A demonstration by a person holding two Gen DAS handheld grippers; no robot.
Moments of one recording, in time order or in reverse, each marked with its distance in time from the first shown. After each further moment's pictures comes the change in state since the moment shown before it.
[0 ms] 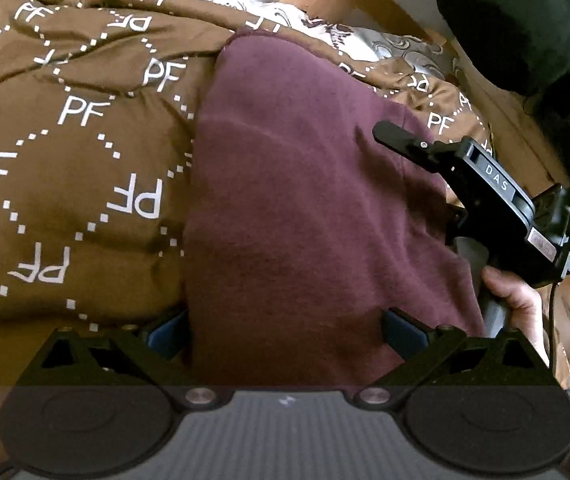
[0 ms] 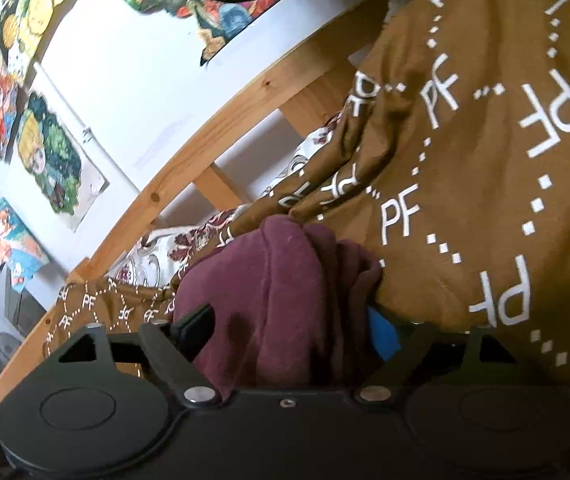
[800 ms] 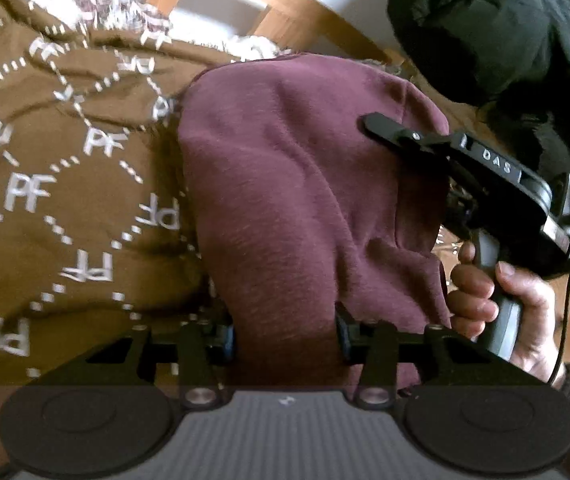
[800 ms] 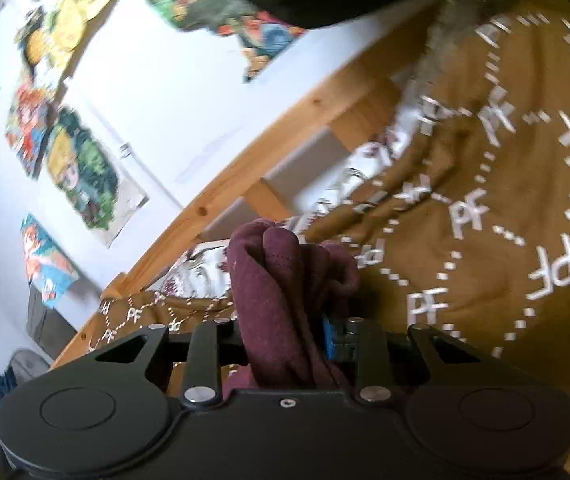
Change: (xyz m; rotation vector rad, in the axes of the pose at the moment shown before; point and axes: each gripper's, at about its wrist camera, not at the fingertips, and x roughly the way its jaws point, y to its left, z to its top) left arm -0.057 0.018 -0.017 0.085 -0.083 -0.072; right arm -0.028 0.074 -0.009 -0.009 -0.054 0.060
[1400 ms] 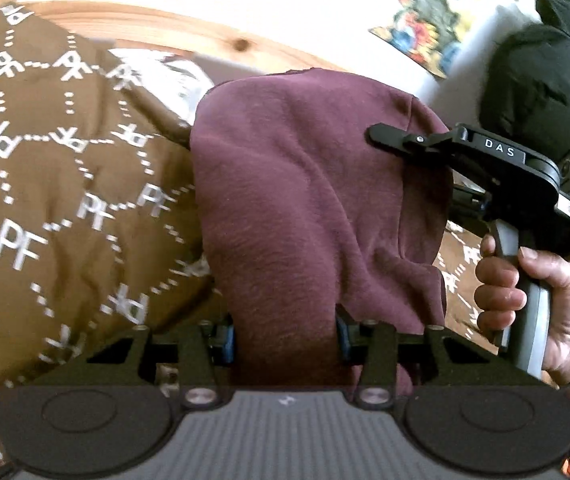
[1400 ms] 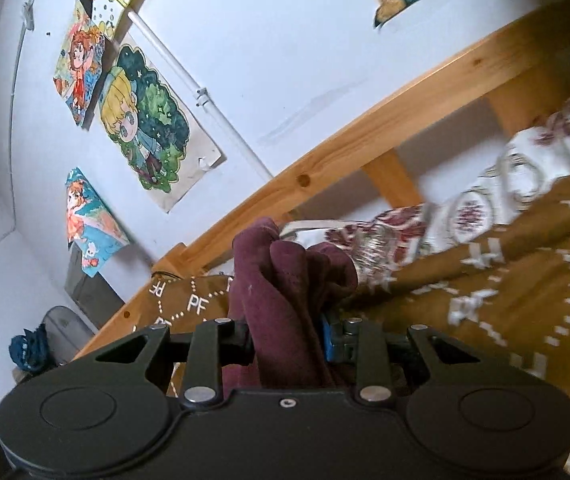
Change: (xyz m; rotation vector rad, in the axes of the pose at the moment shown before) left arm -0.071 0.082 0.048 -0.006 -0.220 0.259; right arm 0.137 0.092 0.014 -0.053 0.091 0.183
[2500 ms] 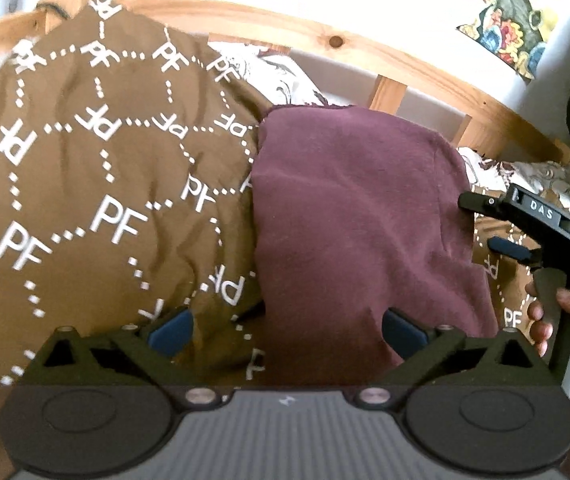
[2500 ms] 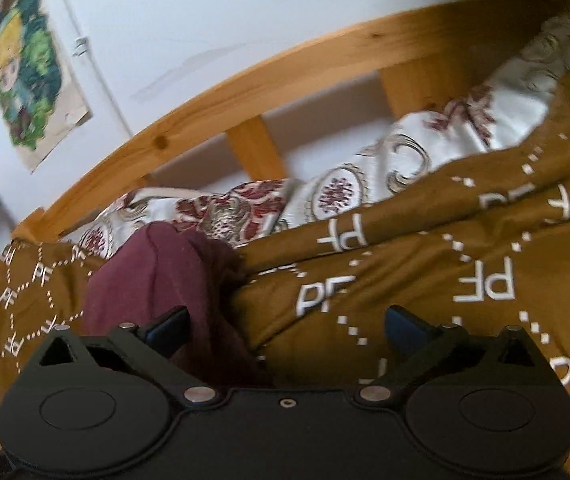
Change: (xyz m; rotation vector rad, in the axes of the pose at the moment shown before) left arm -0.010 -0.003 -0.010 -0.050 0.017 0.290; right arm 0.010 -0.048 -0.020 -0.067 0.037 -0.431
